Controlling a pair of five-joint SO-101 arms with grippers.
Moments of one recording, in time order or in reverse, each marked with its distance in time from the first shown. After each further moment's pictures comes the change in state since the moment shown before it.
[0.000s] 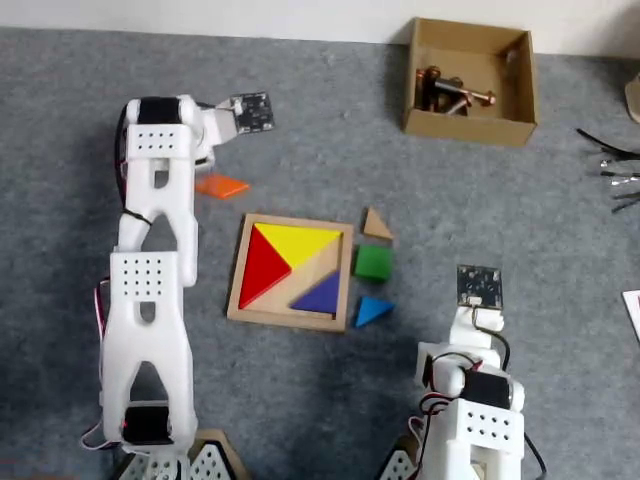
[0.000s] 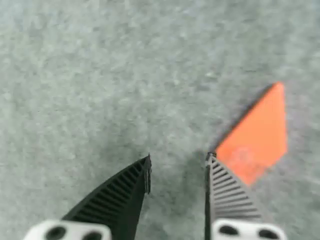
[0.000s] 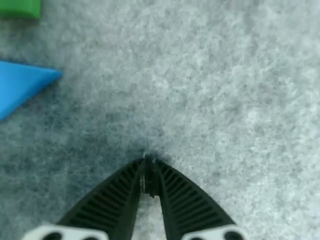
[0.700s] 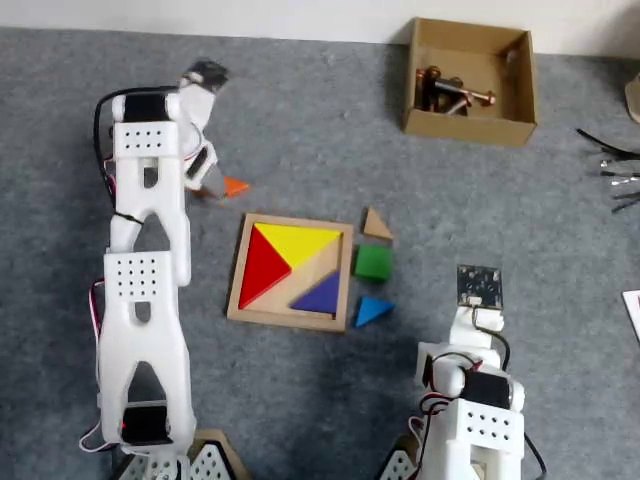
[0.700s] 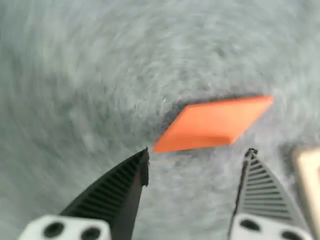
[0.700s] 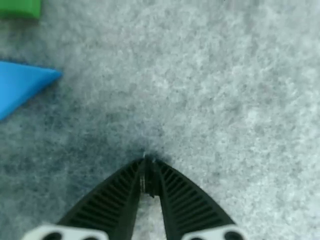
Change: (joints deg) left arm -2.0 -0.1 -4.9 14.8 37.7; right arm 0.0 0.0 0.0 0.0 0.0
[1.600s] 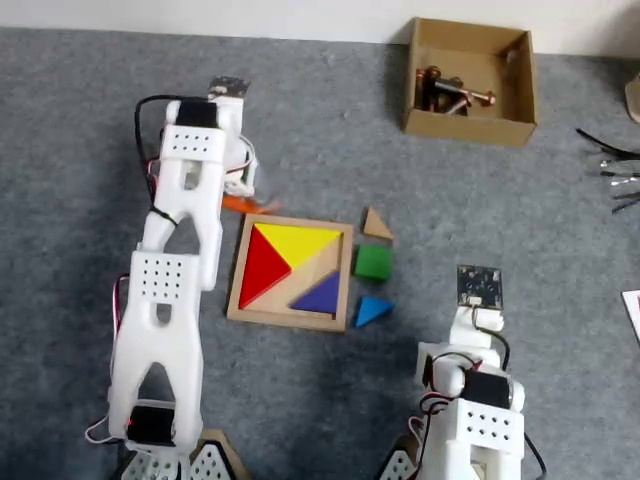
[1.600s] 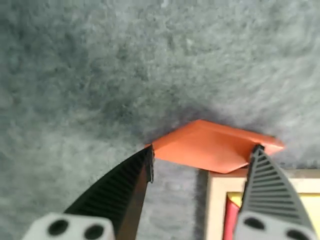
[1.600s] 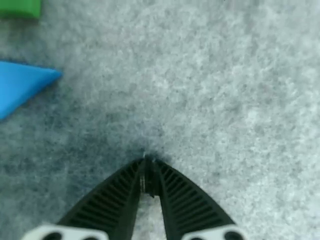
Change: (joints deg) left arm 7.8 -0.1 8.2 0.8 38.3; right arm 0.0 0.0 0.0 0.0 0.0
